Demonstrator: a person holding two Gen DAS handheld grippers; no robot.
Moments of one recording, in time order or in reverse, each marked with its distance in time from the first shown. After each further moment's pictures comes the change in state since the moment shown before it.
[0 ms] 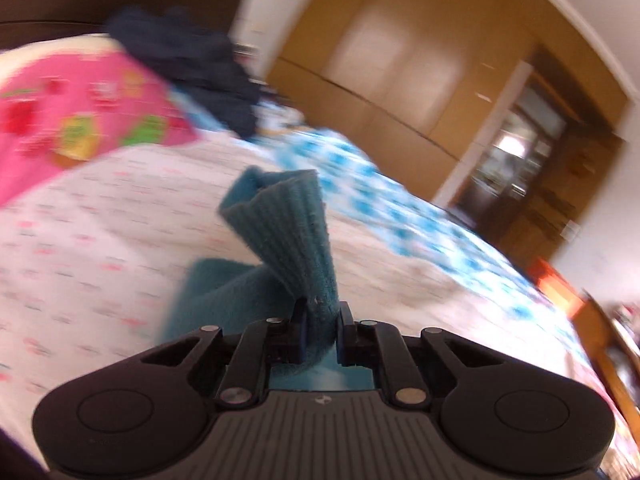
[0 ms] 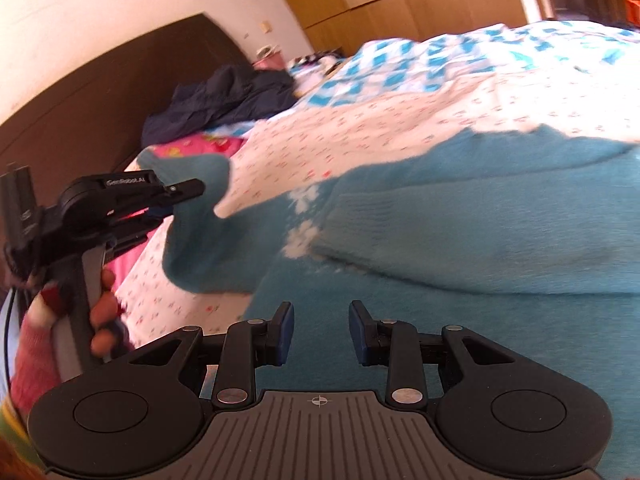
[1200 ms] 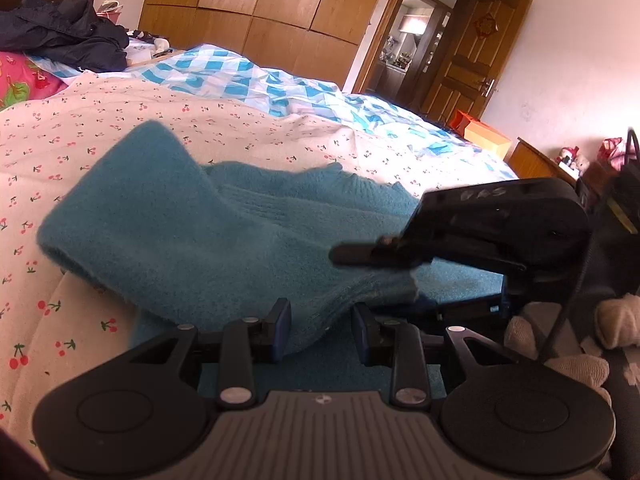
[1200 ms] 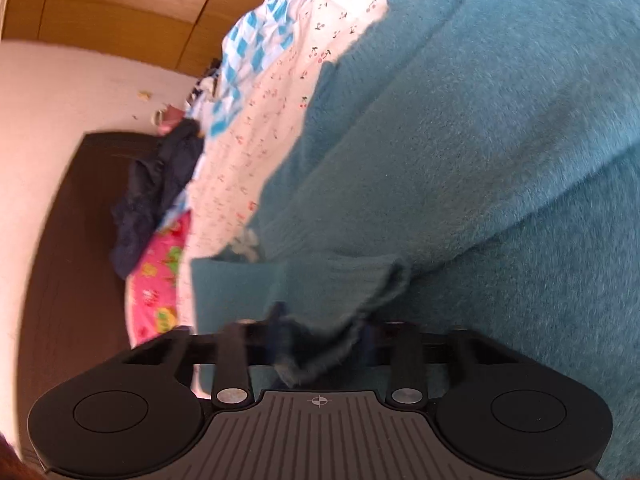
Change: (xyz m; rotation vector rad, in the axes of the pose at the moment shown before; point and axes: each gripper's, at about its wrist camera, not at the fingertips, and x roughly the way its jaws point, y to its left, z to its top) left arm 0.006 -0.073 -0.102 0.287 0.262 -0.116; right arm 0.046 -0.085 0.021 0.660 0.116 0.086
